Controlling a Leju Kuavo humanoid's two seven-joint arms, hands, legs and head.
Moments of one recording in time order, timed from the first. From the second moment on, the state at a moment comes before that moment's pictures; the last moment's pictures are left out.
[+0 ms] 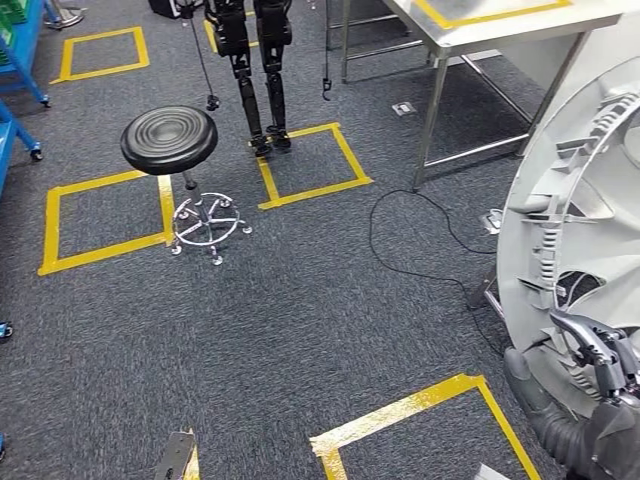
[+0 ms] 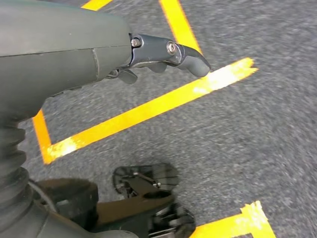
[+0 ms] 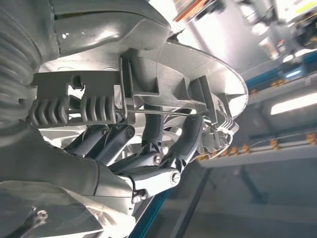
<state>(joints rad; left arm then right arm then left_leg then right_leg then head) 0.01 -0.09 -0.19 -0.15 -0.06 0.43 0.01 0.44 -0.35 0.12 -1.95 1.24 -0.68 -0.13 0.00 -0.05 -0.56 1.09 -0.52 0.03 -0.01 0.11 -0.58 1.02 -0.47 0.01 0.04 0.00</state>
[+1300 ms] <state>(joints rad) 0.01 -0.09 -0.18 -0.15 -0.05 0.42 0.00 0.48 -0.39 0.12 -1.96 1.29 -0.68 -0.04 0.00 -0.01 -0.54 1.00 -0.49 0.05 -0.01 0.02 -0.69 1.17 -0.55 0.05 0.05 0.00</state>
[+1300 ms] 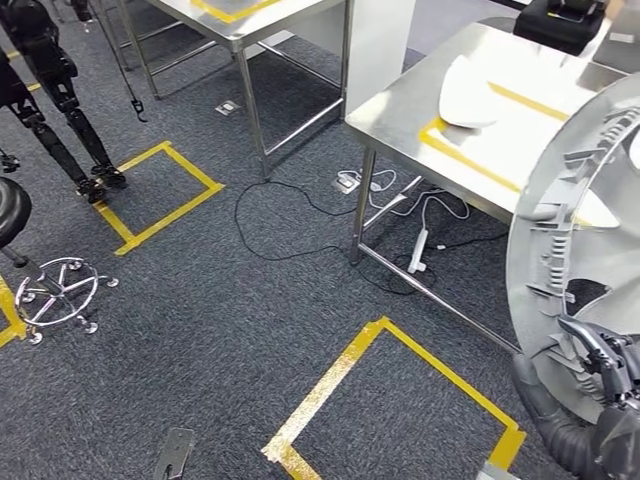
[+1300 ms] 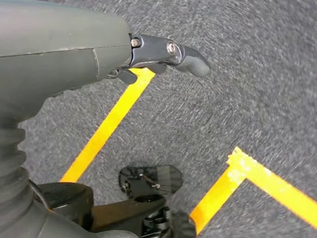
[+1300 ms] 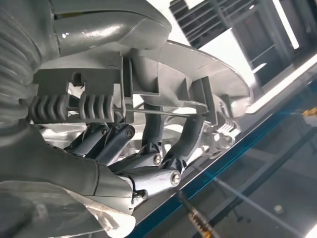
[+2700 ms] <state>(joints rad) 0.00 -0.09 -0.18 -0.15 -0.06 0.40 0.00 0.49 -0.40 0.13 -1.96 1.32 -0.68 0.01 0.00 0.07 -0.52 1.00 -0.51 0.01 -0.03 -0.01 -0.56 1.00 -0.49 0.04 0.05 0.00</state>
